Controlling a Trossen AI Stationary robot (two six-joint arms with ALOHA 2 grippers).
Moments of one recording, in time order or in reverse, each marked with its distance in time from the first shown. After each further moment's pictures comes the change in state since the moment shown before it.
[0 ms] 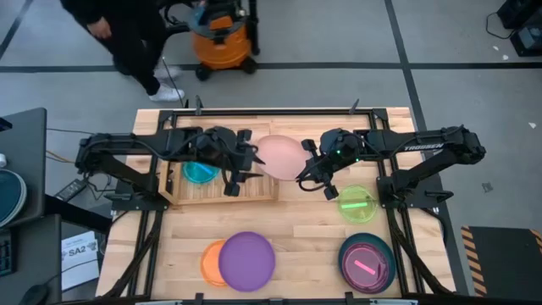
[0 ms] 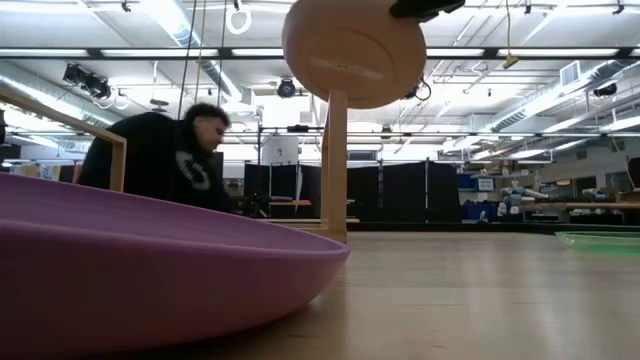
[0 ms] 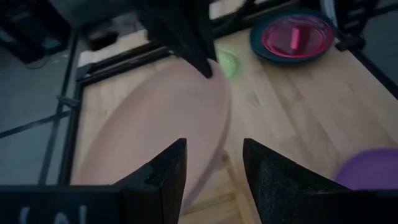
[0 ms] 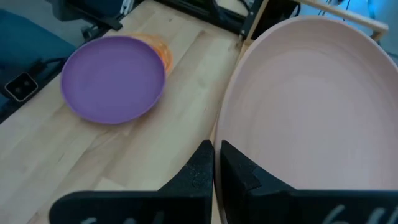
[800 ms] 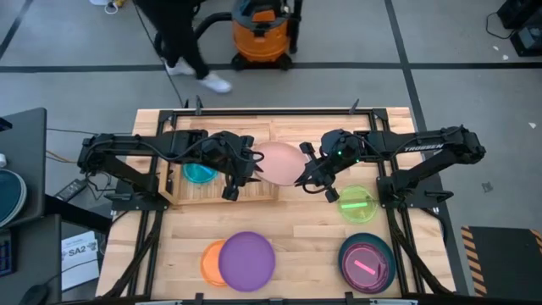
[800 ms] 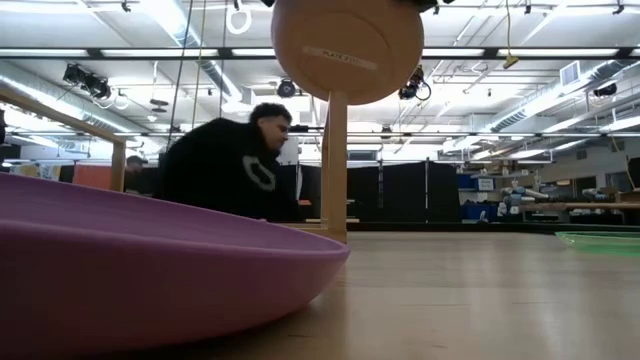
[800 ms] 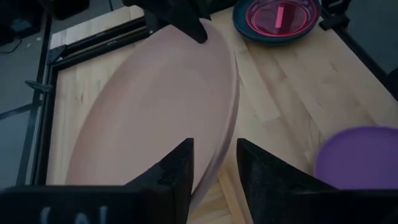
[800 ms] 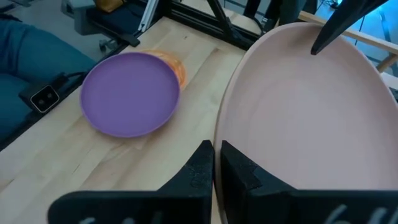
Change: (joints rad) left arm -0.012 0.024 0.001 -0.067 0.041 -0.004; right arm 0.008 -0.001 0.000 0.045 -0.055 0.000
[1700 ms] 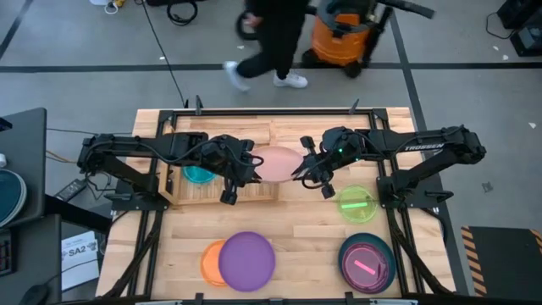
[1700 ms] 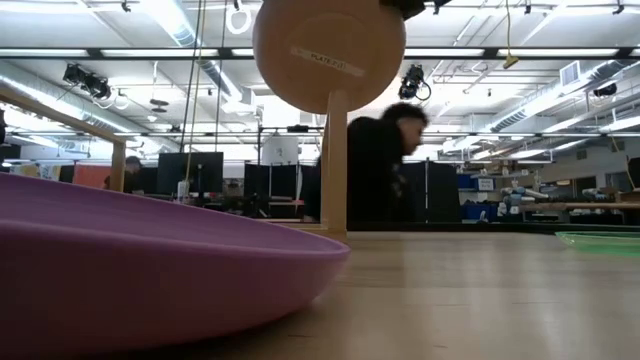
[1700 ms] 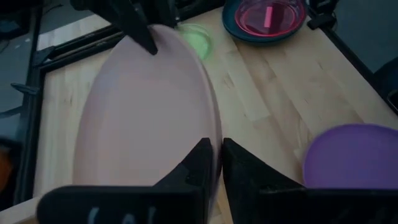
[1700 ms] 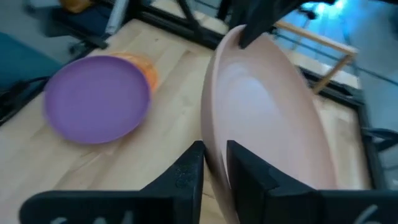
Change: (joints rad) left arm -0.001 0.000 -0.001 0.002 0.000 -0.004; right arm -0.004 -0.002 0.000 0.040 0.090 0.009
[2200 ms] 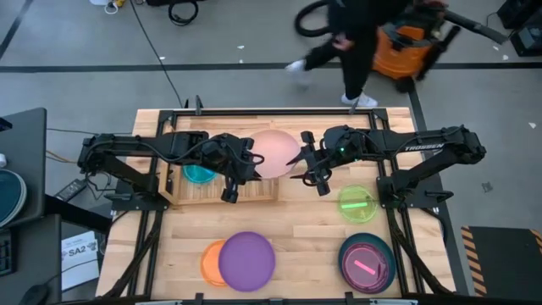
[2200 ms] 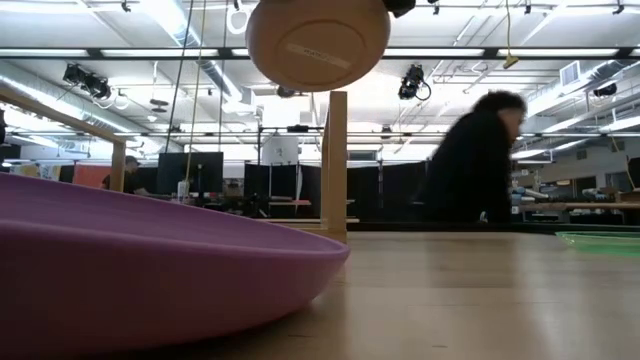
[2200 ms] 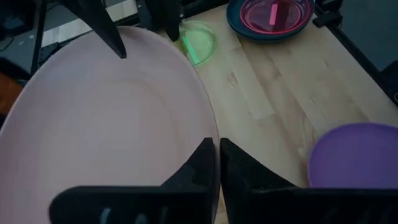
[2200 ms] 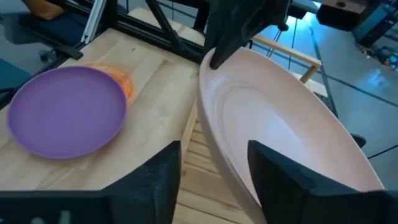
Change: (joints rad) left arm 0.002 0.000 0.000 -0.007 -0.001 0.000; right arm 0.001 0.000 0.001 0.059 0.073 -0.008
